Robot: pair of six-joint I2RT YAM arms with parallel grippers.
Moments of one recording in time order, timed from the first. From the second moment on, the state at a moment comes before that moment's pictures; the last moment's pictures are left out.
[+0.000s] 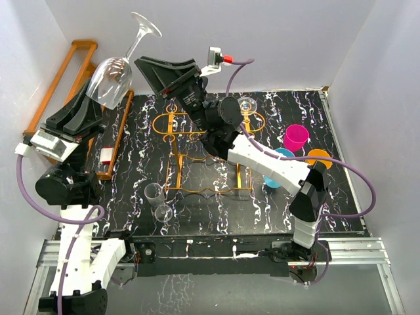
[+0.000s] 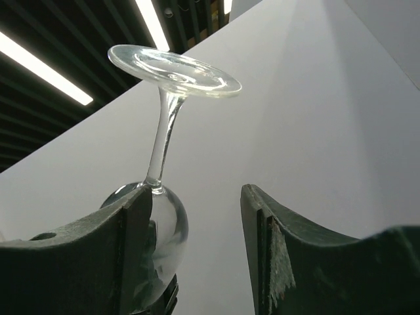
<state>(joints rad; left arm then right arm) 0.04 0.78 0.98 0.87 0.36 -0.21 0.96 1.83 1.85 0.83 0.07 0.84</state>
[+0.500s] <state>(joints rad) 0.04 0.79 0.98 0.83 0.40 -0.25 0.97 1.83 1.86 0.90 0.08 0.86</state>
